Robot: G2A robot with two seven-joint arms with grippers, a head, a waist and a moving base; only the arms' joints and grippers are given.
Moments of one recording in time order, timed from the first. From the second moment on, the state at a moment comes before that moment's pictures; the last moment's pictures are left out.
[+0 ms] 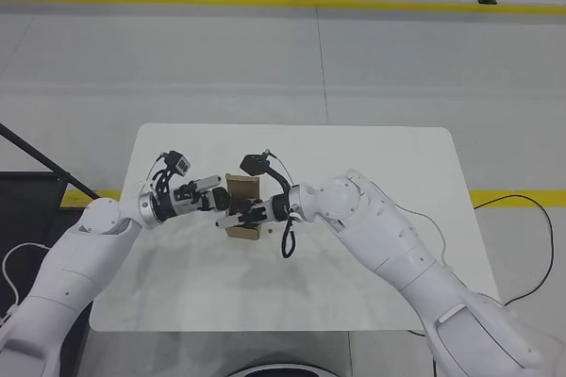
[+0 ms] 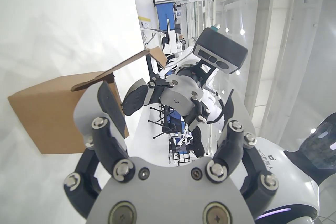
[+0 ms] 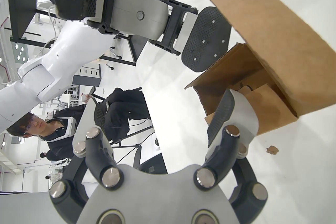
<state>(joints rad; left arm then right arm) 0.79 -0.94 -0.96 -1.00 -0.82 -0.48 -1.13 -0.47 -1.46 0.63 -1.01 0.01 -0.33 0.97</state>
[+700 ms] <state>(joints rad) 0.80 -0.96 -0.98 -1.03 -0.75 -0.48 -1.13 -0.48 -1.48 0.64 -0.98 0.00 -0.33 0.97</state>
